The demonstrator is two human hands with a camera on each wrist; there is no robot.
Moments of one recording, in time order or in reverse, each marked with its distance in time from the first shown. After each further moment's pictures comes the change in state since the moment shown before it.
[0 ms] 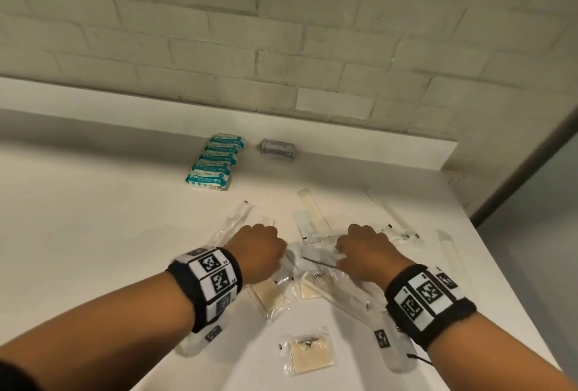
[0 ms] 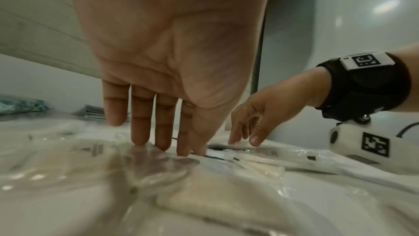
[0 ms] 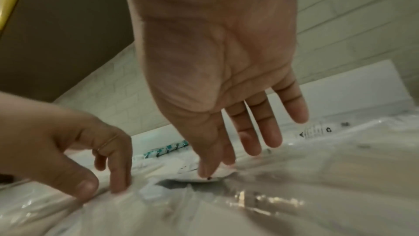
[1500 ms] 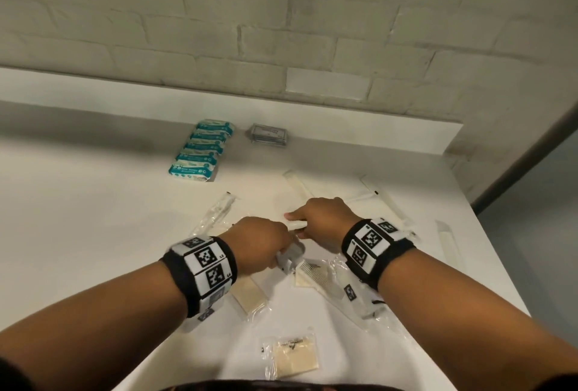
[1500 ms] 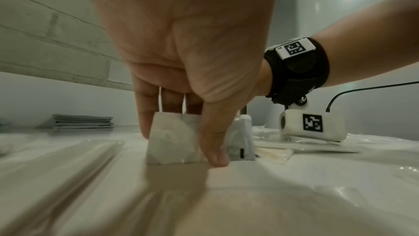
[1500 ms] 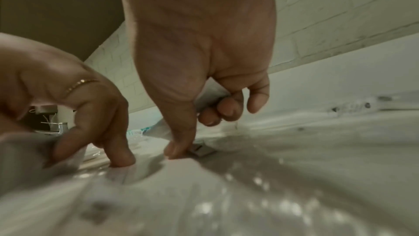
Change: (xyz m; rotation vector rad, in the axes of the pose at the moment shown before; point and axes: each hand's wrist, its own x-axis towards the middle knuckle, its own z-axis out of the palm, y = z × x) left_hand 0.025 0.015 -0.014 -0.012 0.018 0.161; right_hand 0.063 -0.014 -0.018 0.138 0.015 -0.175
